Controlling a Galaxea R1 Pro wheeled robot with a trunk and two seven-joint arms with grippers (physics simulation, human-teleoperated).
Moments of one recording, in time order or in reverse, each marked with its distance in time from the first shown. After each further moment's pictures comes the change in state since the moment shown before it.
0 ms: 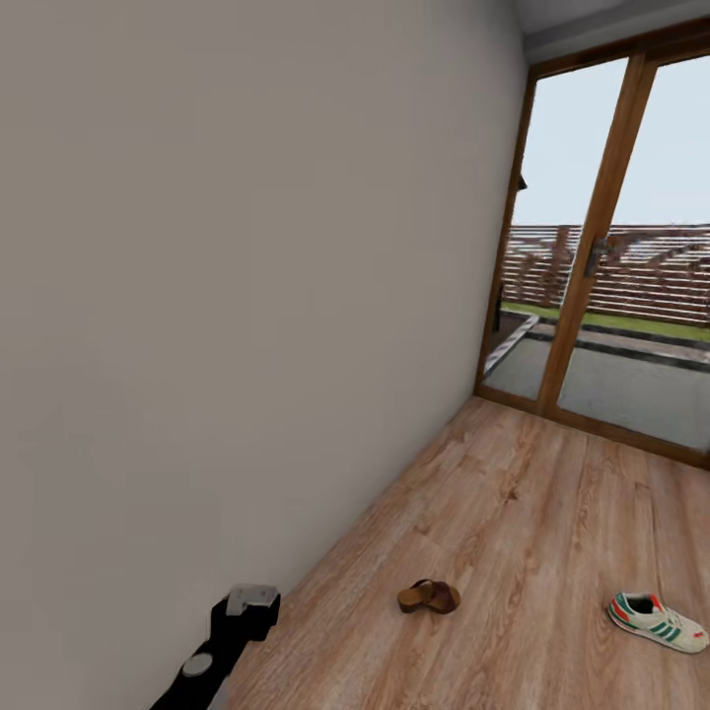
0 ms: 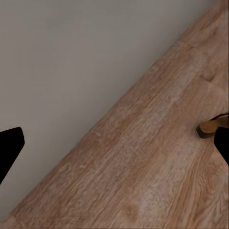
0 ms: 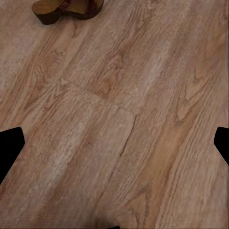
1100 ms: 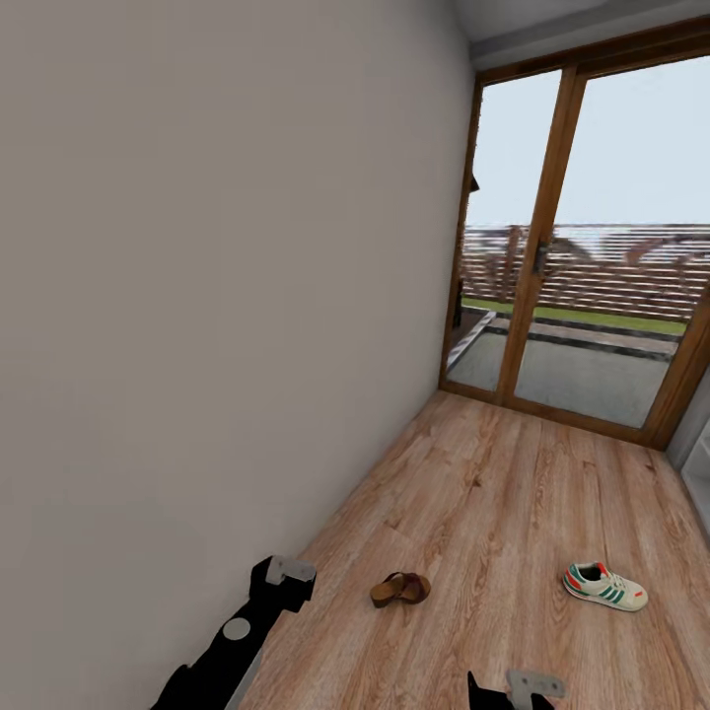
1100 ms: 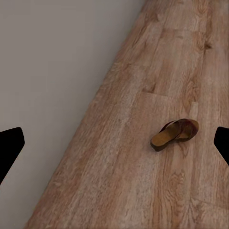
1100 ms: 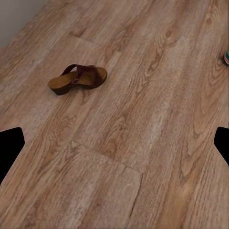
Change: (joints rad) left arm -0.054 -0.041 -0.171 -0.067 -0.079 0.044 0.001; right arm 0.000 0.026 0.097 -0.236 -0.010 -0.008 -0.008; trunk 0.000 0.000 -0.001
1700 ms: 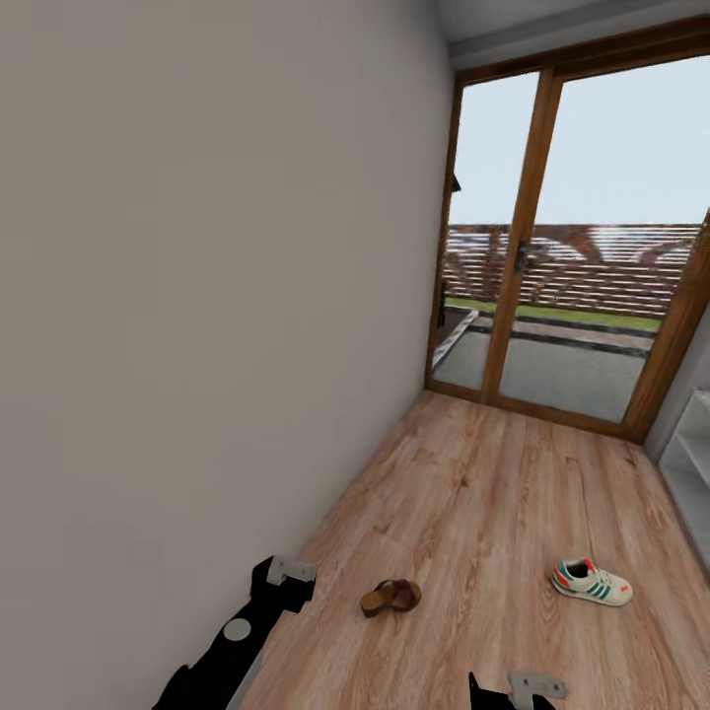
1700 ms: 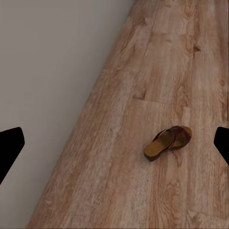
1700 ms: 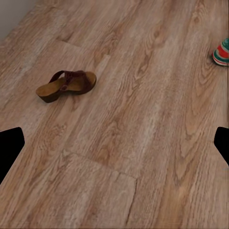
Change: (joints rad) left arm 0.001 -0.001 -0.003 0.000 -0.001 -0.007 -0.001; right arm 0.000 -0.001 -0.004 0.004 -0.001 -0.003 -0.003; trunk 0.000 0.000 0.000
